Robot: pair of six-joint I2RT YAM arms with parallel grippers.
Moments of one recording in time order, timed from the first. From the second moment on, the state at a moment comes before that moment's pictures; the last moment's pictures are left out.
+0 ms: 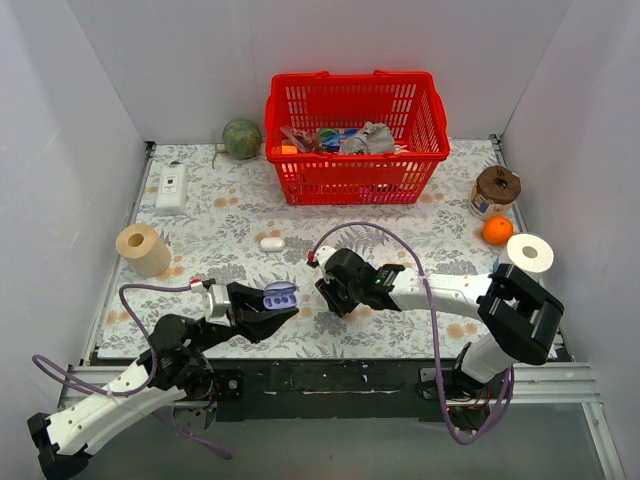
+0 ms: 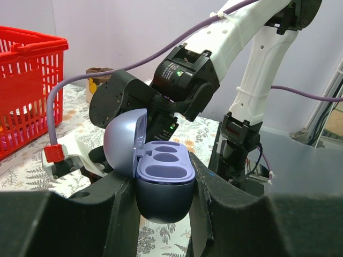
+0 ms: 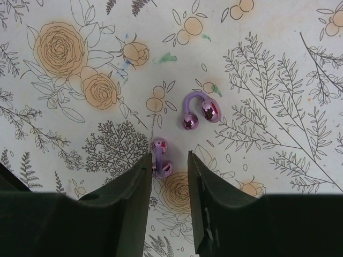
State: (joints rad) left arm -0.95 0.16 0.19 0.33 0.25 -0.23; right arm 1.04 1.53 0.83 -0.23 0.02 0.18
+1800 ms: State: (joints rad) left arm -0.95 0.44 0.38 0.44 0.23 -0.21; right arm 1.04 0.96 1.05 -0.55 0.14 0.17
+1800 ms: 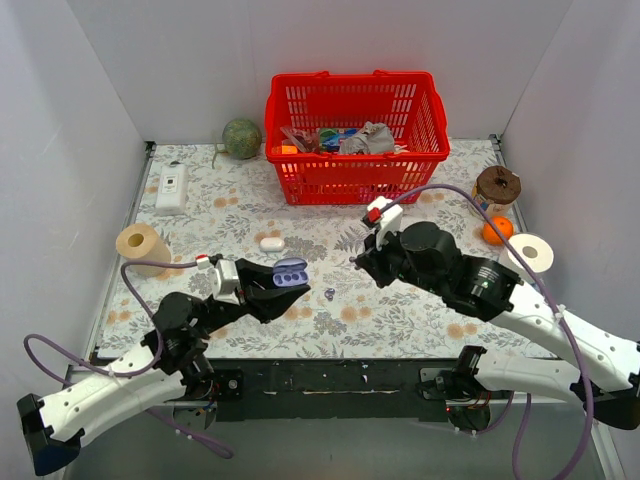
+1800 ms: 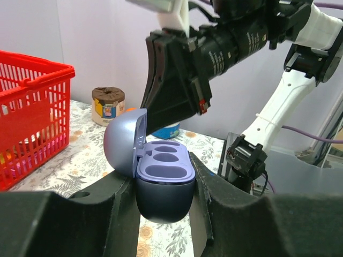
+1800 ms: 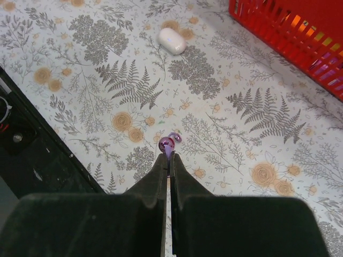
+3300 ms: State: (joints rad) left arm -0.60 0.76 0.43 0.72 1.02 -0.54; right arm 1.40 1.13 1.51 -0.78 0.01 -0.14
